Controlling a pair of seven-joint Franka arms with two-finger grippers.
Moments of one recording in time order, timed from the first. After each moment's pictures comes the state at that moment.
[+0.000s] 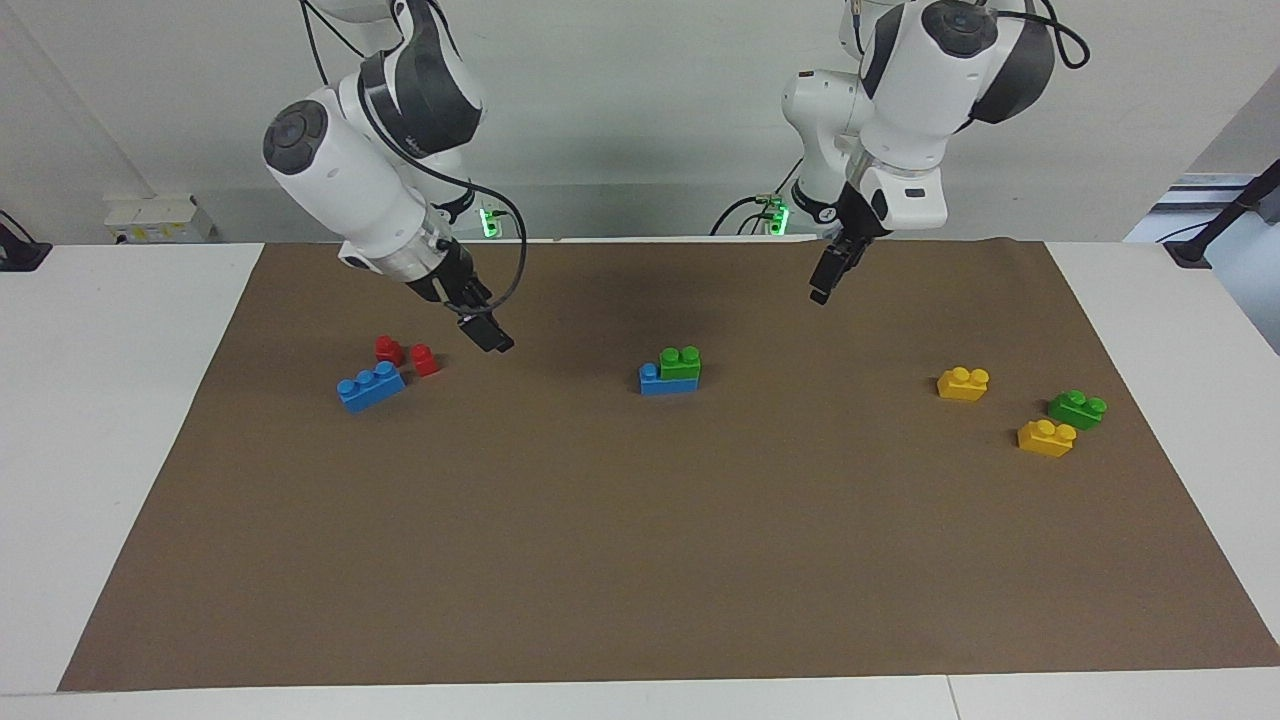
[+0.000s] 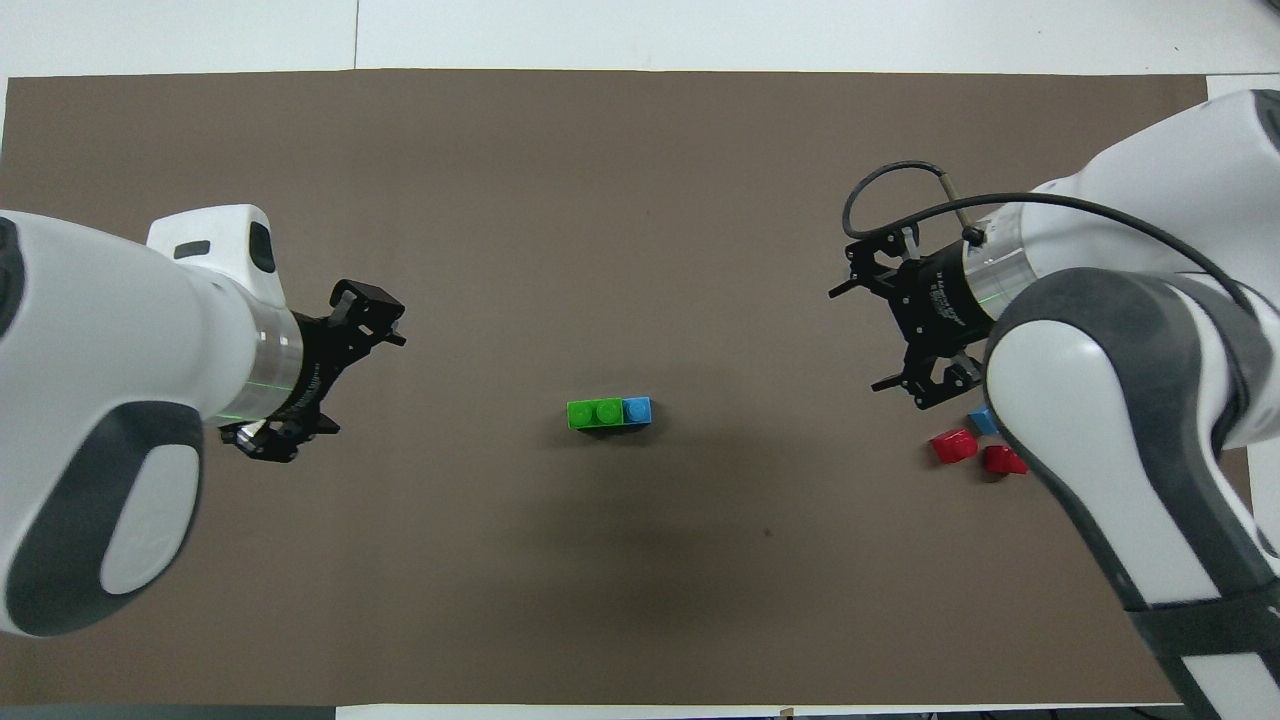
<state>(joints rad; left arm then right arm) -0.36 -0.13 -0.03 -1.92 -0.07 1.84 -1.31 0.16 0.09 0.06 -1.80 0.40 1.84 1.31</state>
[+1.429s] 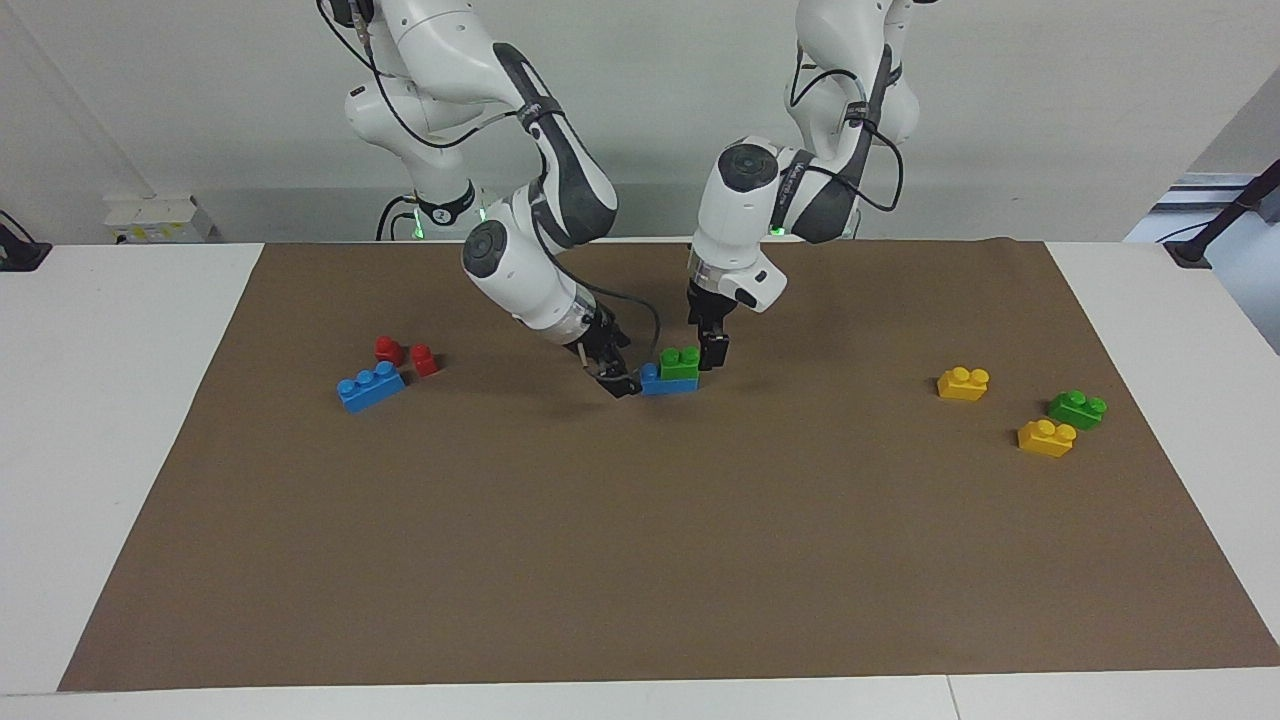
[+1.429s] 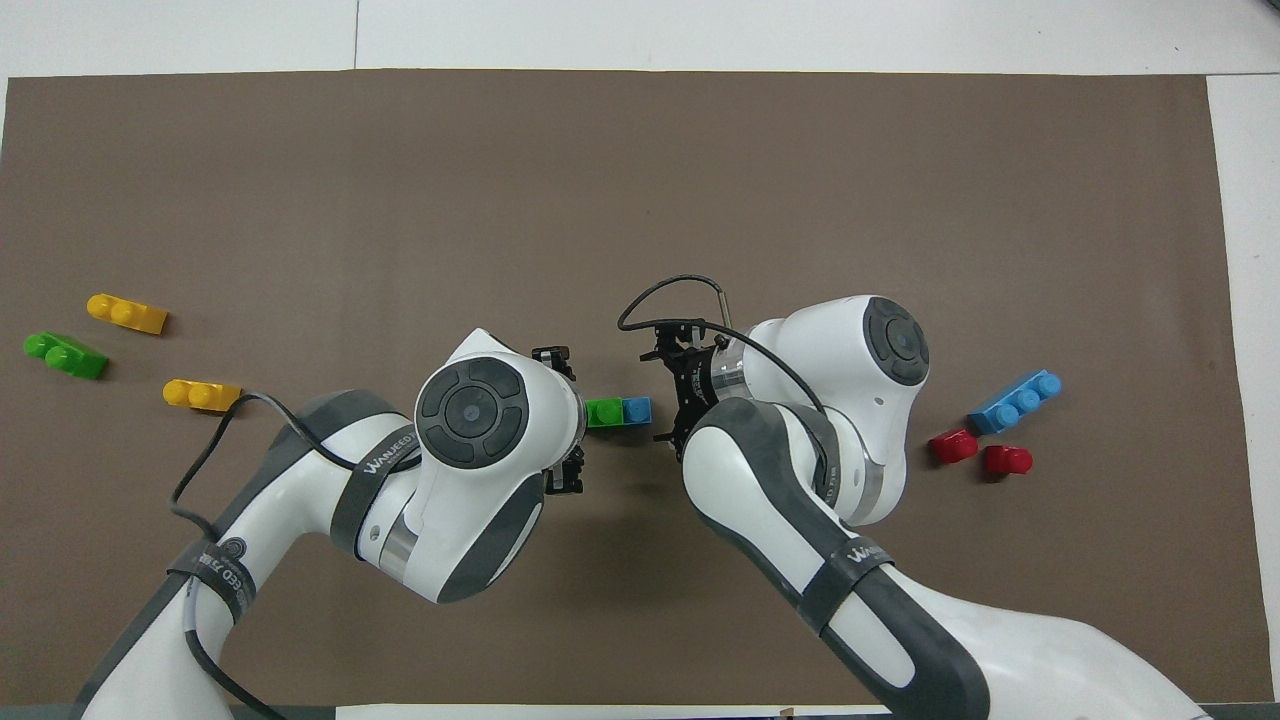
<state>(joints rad) -0.64 0.09 -0.03 -2.12 -0.07 2.28 -2.22 0.48 0.27 0.07 -2.05 0.75 2.43 1.41</state>
